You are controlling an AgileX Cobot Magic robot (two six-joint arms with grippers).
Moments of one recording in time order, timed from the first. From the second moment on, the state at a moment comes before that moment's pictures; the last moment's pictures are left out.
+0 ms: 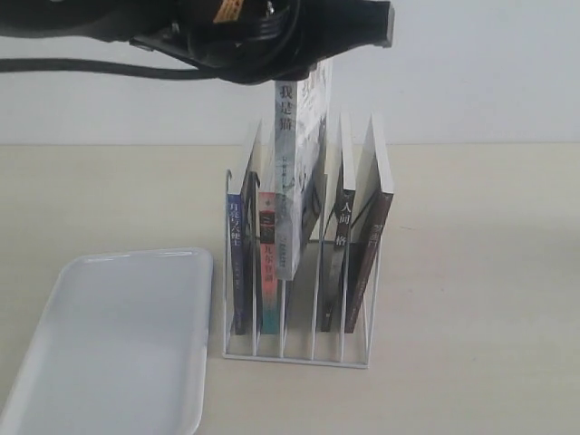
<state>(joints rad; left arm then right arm) -0.99 1.55 -1.40 0.81 0.70 -1.14 0.12 0.01 0.00 -0.05 0.35 0.19</state>
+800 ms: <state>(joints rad) -0.99 1.67 -1.42 0.79 0.70 -1.12 0.12 0.01 0.00 -0.05 0.35 0.19</state>
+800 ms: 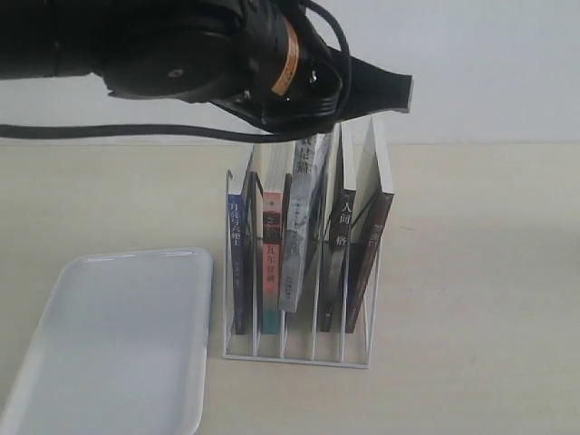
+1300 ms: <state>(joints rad) -0.99 1.71 -1.40 0.90 0.69 -1.27 0.12 0.01 0.00 -0.05 0.35 0.19</state>
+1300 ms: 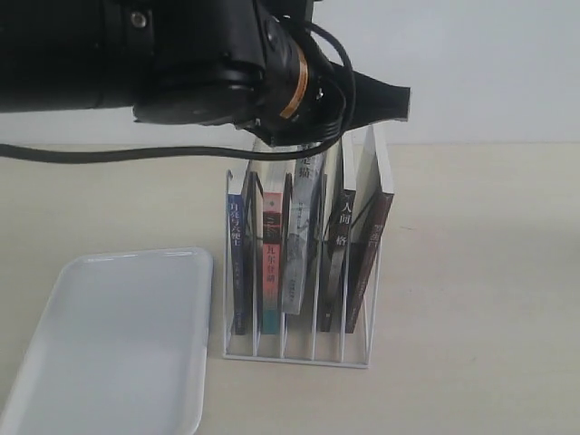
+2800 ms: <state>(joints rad) -0.99 1.75 -1.31 1.02 0.59 -1.43 0.12 0.01 0.00 -0.05 0.35 0.19</state>
